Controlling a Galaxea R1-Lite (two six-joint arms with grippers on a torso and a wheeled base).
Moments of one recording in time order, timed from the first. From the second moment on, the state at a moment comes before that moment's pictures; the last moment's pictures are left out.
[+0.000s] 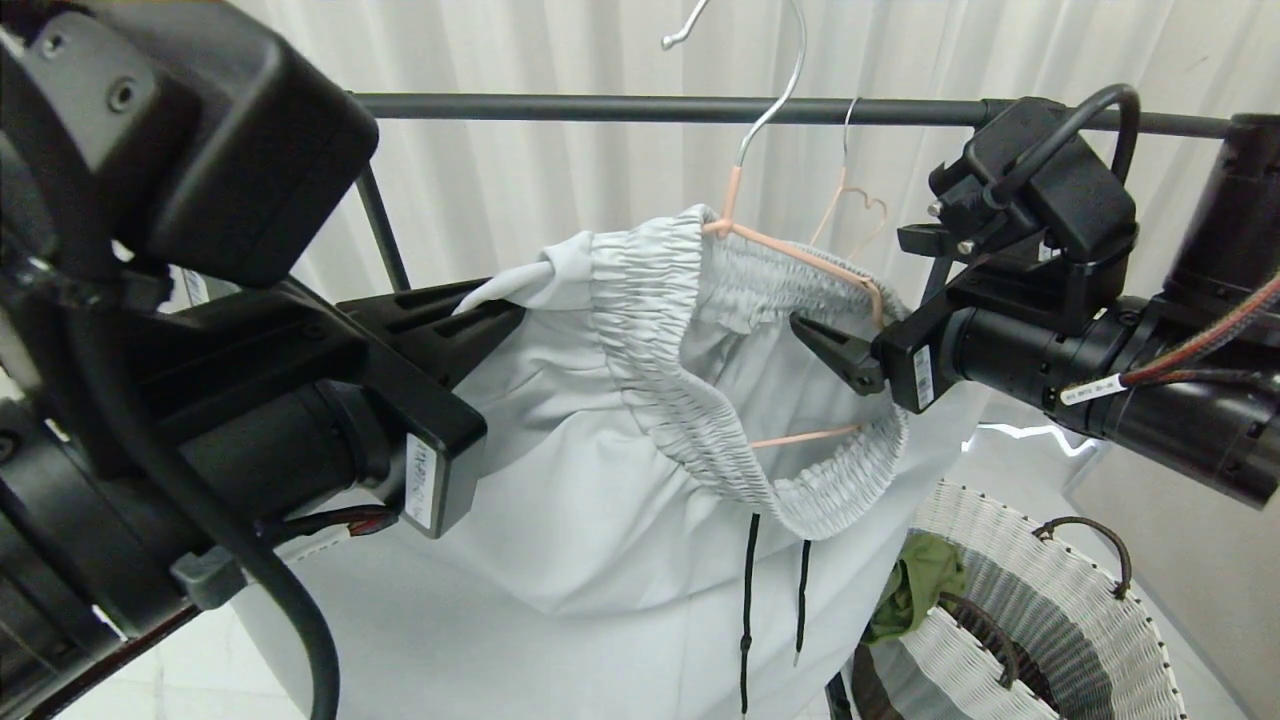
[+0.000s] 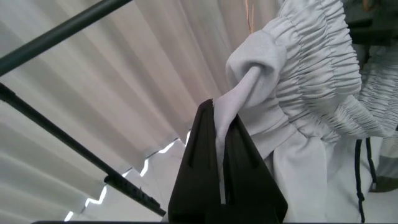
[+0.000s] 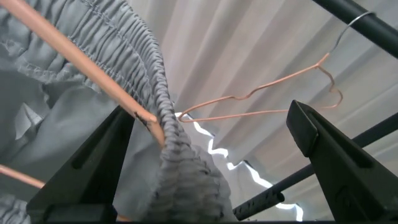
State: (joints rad) left arm -0.99 1.26 -0.87 -0.38 0.50 0.47; right arm 0.83 1.51 -1.01 -0.51 -0.22 -0.41
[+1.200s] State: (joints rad) left arm -0.99 1.24 -0.82 -0.38 0.49 0.48; right arm 0.83 1.50 -1.01 -0.51 -0.23 -0.40
